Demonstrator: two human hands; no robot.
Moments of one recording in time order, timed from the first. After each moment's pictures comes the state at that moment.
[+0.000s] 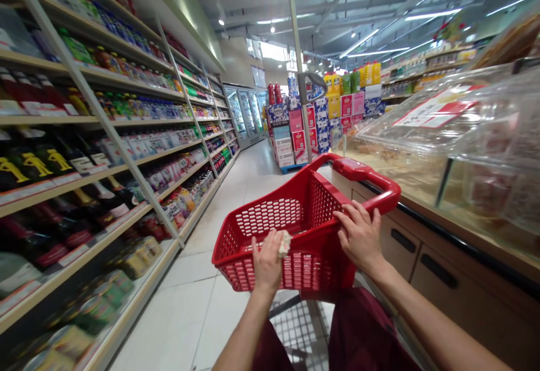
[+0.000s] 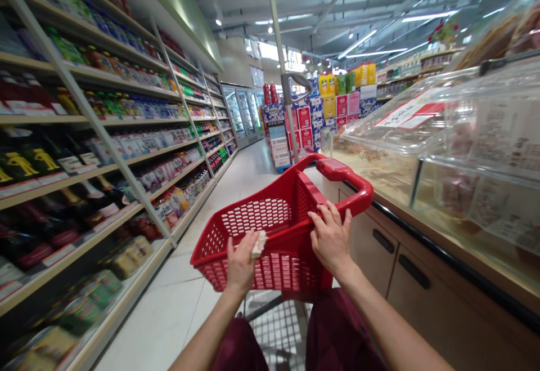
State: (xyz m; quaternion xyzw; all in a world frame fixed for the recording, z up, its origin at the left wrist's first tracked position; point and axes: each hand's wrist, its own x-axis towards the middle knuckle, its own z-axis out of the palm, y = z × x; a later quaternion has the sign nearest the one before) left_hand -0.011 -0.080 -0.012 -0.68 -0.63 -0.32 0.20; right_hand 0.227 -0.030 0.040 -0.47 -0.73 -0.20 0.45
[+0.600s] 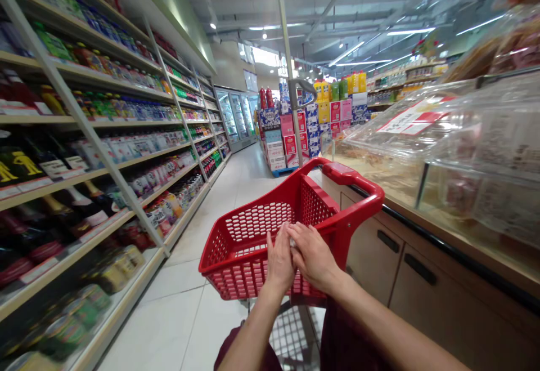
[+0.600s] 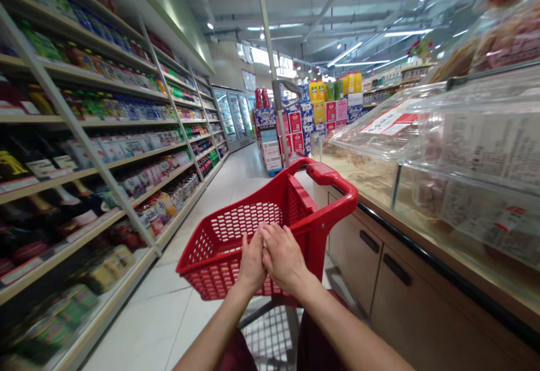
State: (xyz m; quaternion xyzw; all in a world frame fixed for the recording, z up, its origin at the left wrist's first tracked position) left_hand 0.037 -0.064 -0.003 -0.72 -0.59 -0.30 0.20; right_hand 0.170 -0.060 0.040 -0.33 -0.85 -0.09 0.40
